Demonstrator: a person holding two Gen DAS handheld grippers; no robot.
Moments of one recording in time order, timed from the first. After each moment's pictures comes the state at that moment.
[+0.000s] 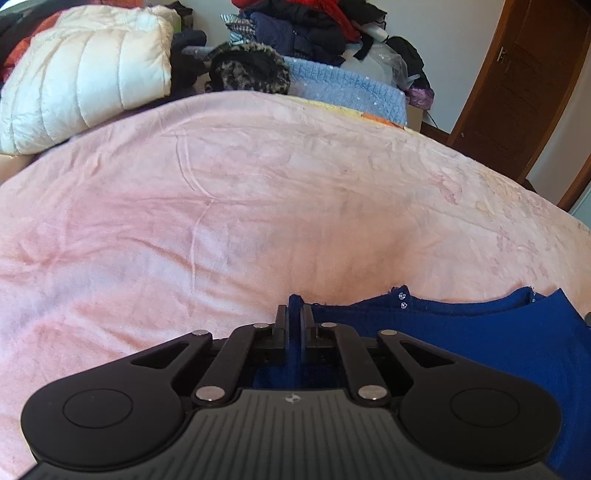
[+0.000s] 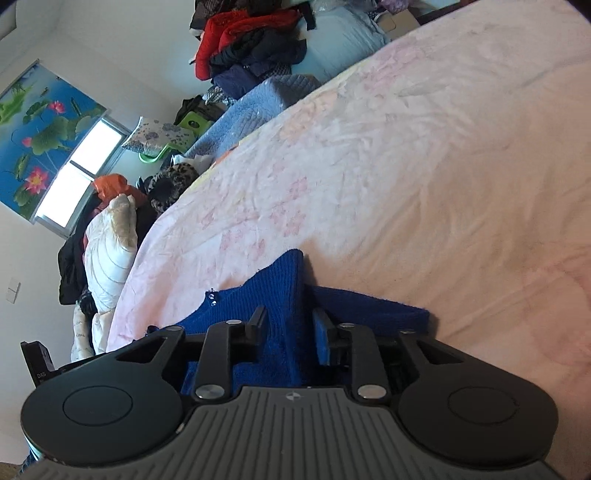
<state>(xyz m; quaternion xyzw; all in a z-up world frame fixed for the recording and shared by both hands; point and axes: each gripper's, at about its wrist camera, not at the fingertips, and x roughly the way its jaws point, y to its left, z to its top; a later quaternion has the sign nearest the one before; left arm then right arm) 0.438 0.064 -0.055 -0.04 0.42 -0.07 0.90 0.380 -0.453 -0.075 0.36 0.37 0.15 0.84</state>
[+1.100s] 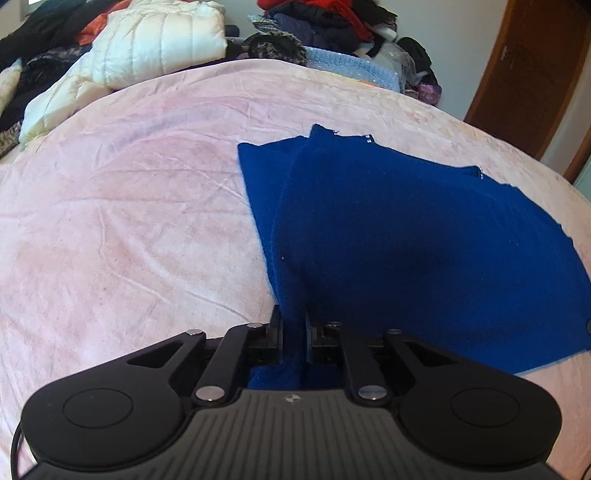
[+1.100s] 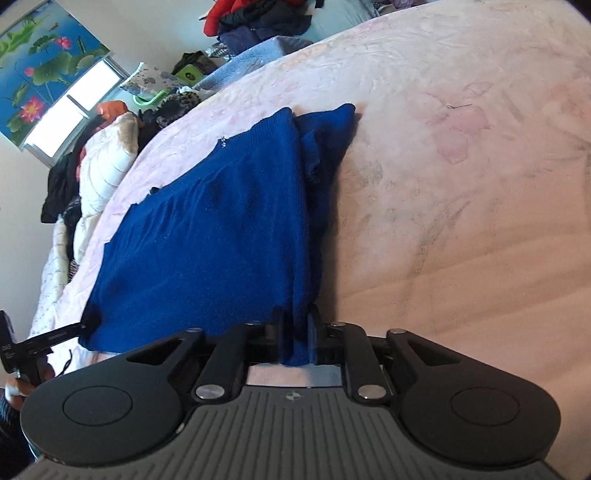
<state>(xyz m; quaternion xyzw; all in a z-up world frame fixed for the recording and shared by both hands) 0.224 0.073 -0.067 -0.06 0.43 -0.04 0.90 0.198 -0.433 -0.075 0.26 0.42 0.14 0.86</state>
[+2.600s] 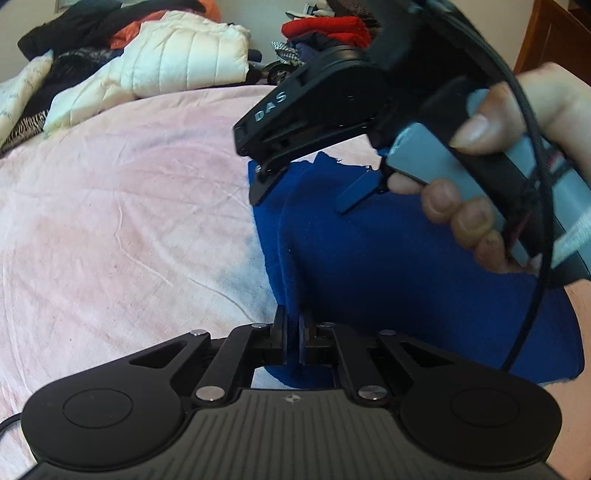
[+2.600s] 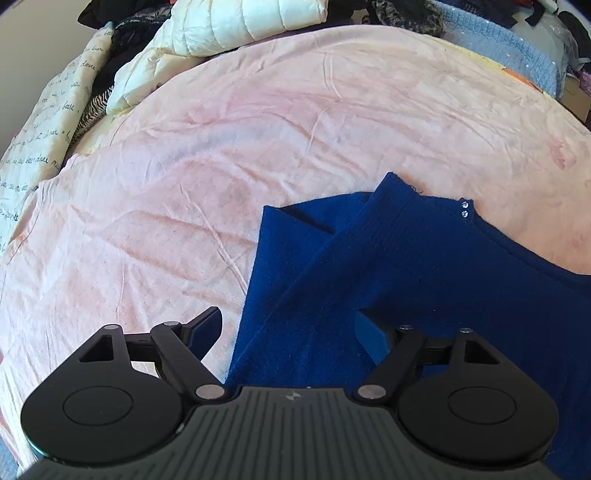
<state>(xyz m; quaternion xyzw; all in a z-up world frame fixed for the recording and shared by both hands) 0.192 0.061 -0.058 -0.09 0.37 -0.02 0.92 0.385 -0.022 0.012 -0.03 0.53 0.24 0.81</state>
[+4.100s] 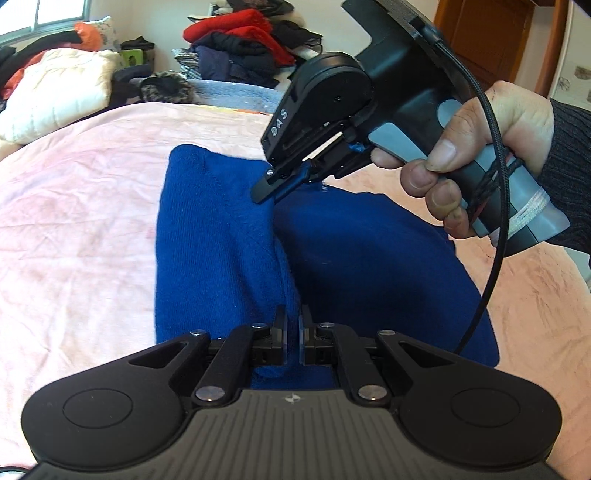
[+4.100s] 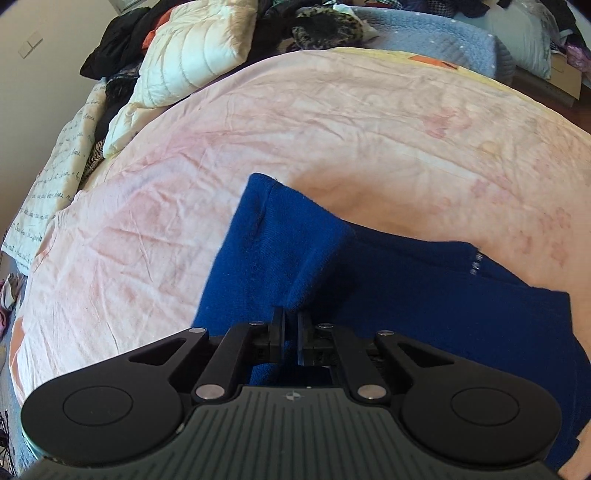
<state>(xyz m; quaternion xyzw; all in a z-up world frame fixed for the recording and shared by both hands) 0.222 -0.103 -0.042 -0.04 0.38 -0.13 0.92 0.398 -0.228 0.022 0.04 0.50 0.28 0.82</state>
